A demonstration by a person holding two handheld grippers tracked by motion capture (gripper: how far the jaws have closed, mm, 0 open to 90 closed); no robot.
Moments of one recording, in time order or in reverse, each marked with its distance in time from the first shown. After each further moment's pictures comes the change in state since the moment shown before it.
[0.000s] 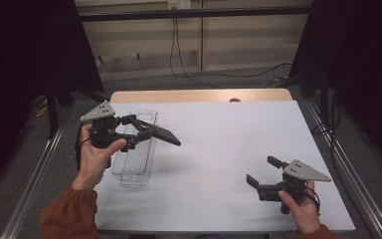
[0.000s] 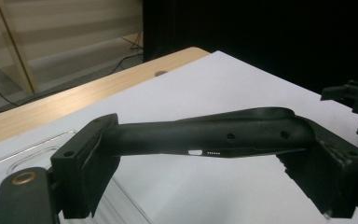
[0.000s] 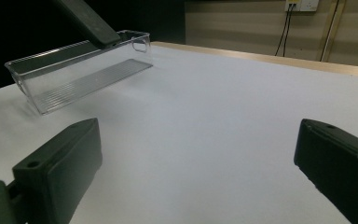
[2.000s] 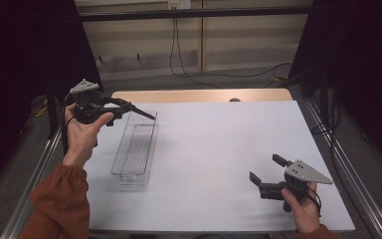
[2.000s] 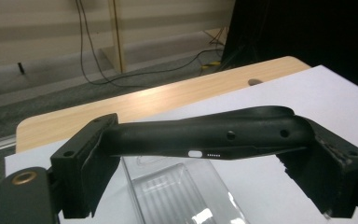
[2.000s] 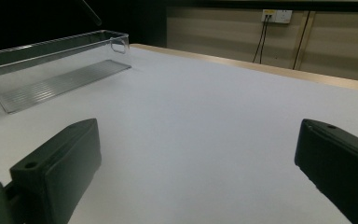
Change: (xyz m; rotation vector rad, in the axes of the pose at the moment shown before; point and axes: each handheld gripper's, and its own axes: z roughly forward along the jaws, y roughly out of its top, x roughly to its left) left arm 0.059 0.027 -0.004 0.040 0.331 -0.116; right arm -0.005 -0.004 -0.002 -0.021 -0.083 -0.046
